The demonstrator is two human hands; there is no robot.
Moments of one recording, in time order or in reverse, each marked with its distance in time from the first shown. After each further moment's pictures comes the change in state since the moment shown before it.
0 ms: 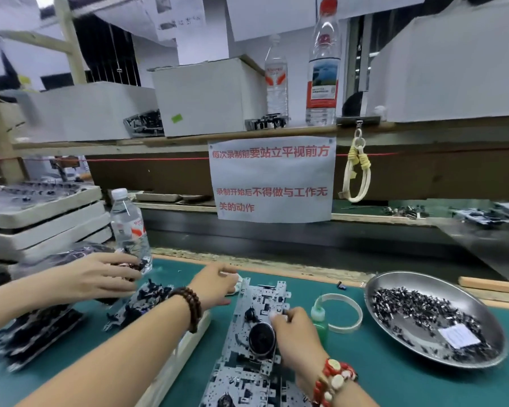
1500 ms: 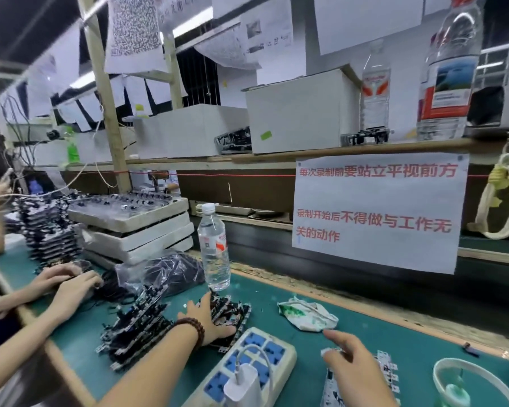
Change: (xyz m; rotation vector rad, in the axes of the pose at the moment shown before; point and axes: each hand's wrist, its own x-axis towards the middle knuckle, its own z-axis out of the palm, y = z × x) left_hand 0.038 -0.114 -0.136 0.702 0.167 -0.422; right_hand 0.023 -0.030 0.054 0.065 -0.174 -0.118
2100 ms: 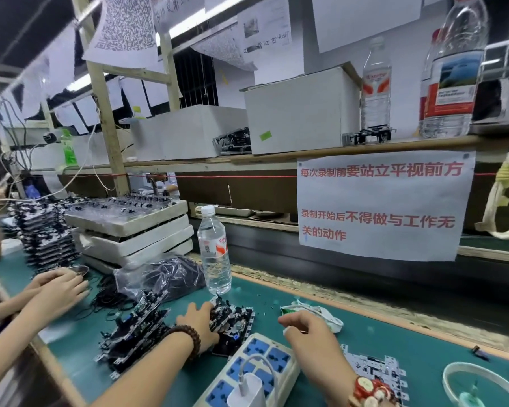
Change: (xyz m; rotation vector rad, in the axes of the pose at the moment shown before) left_hand 0.008 -0.006 -0.001 0.147 0.107 0.065; right_hand 0.029 -0.022 0.042 -0.075 -0.149 -0.159
